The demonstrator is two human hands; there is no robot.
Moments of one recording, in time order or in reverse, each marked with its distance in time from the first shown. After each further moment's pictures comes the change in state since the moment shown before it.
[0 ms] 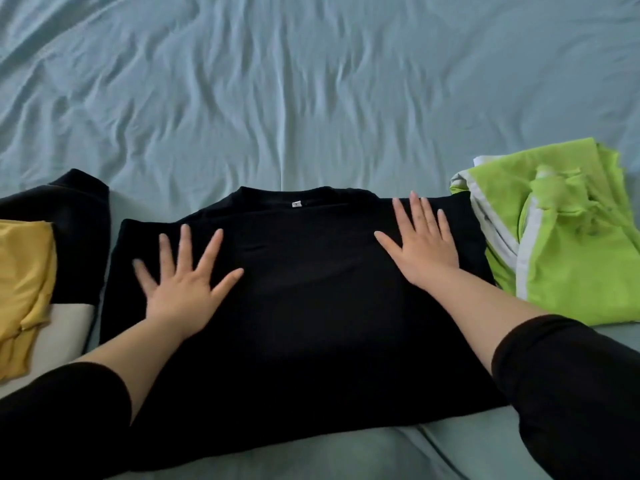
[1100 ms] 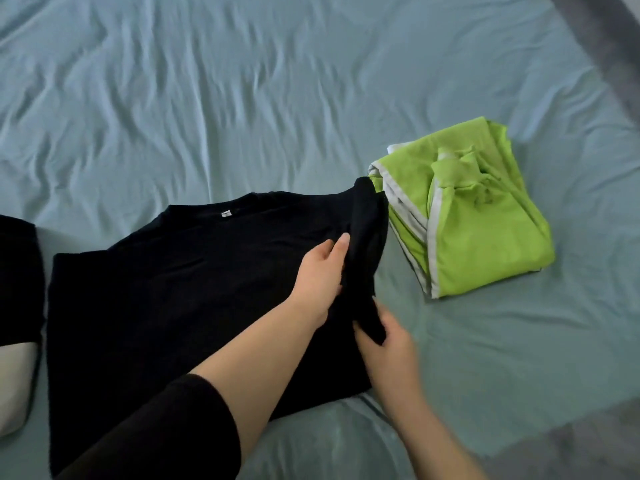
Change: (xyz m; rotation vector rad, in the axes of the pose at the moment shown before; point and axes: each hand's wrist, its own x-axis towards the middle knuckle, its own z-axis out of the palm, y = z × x) left_hand -0.072 0.276 -0.057 -1.387 -0.566 -0.049; right_hand -0.195 -0.006 -0.005 1.306 0.124 0.425
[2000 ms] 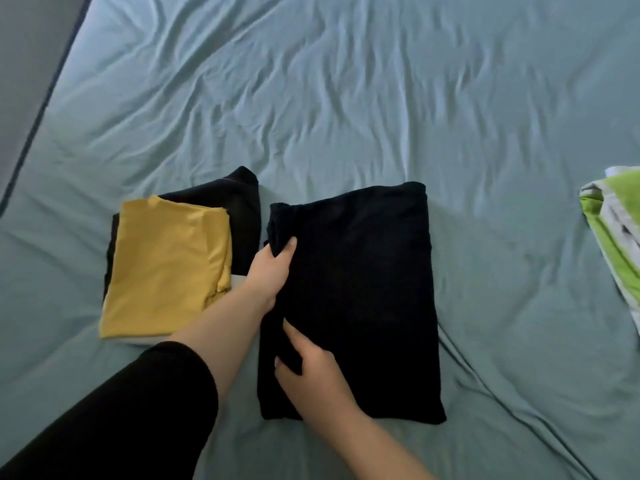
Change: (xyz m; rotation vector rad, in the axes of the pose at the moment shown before) left_hand -0.059 -0.044 -0.344 -0.082 0.496 -0.003; right_hand -0.140 -0.083 0.277 -0.177 -0.806 -0.131
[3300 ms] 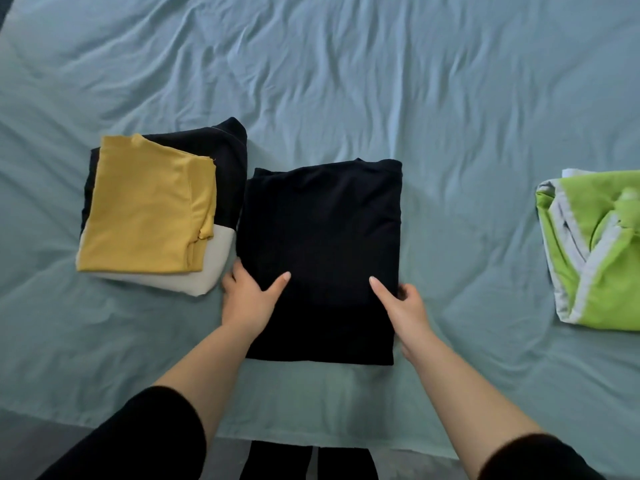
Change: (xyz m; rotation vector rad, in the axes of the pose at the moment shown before) left_hand -0.077 -0.084 0.003 0.483 0.188 -0.085; right_hand -0.015 0.070 -0.139 0.327 0.487 0.420
